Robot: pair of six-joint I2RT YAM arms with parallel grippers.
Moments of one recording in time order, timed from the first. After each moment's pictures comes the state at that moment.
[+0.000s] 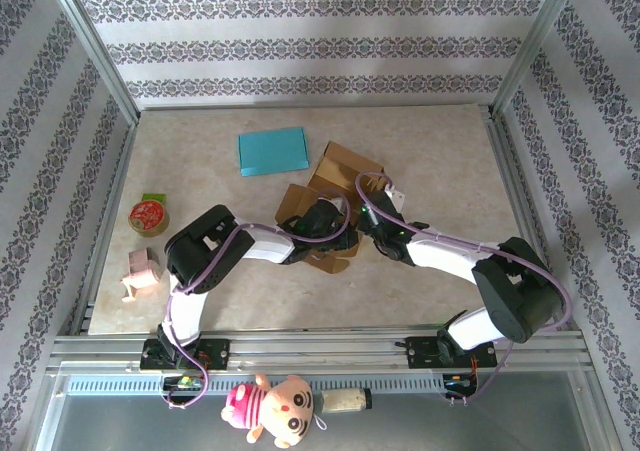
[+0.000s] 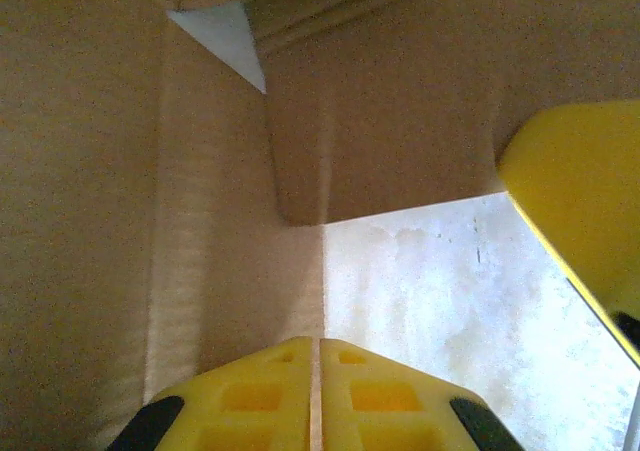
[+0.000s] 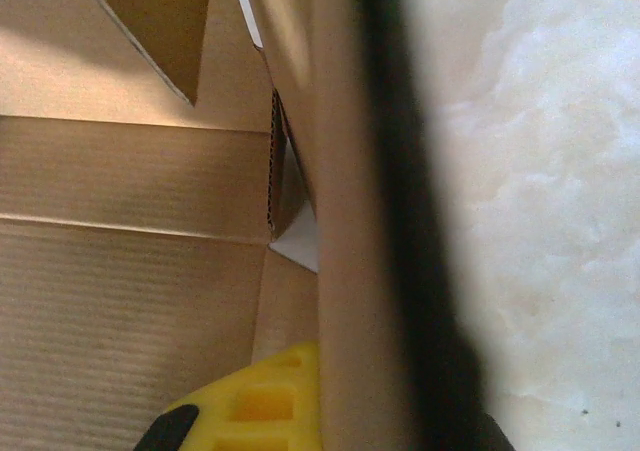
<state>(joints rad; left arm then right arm) -0.80 2.00 0.98 0.38 0.21 -0.85 0.60 1.47 0.66 -0.02 0.29 0.89</state>
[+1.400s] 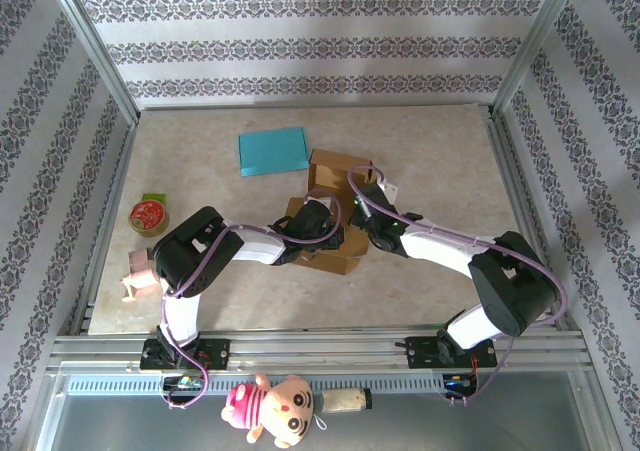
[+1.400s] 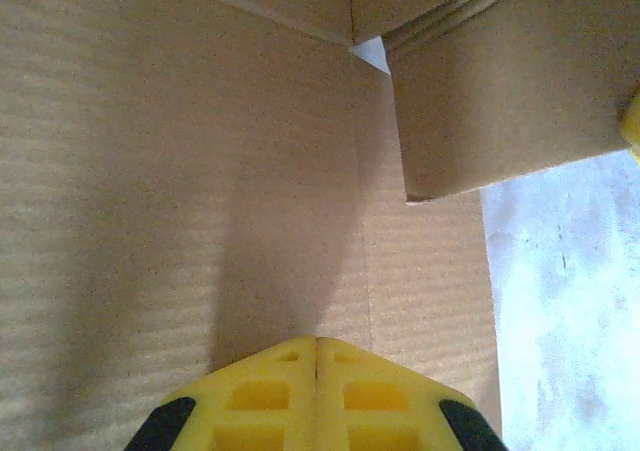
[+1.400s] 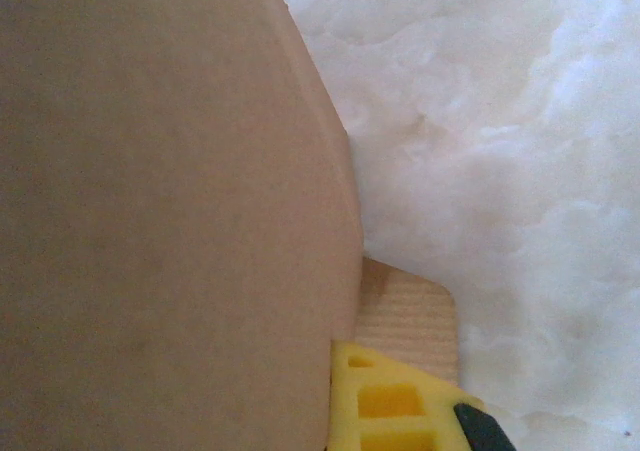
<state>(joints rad) -0.78 1.94 0.92 0.33 0.11 -0.77 0.62 1.52 0.78 -0.11 0.29 0.87</state>
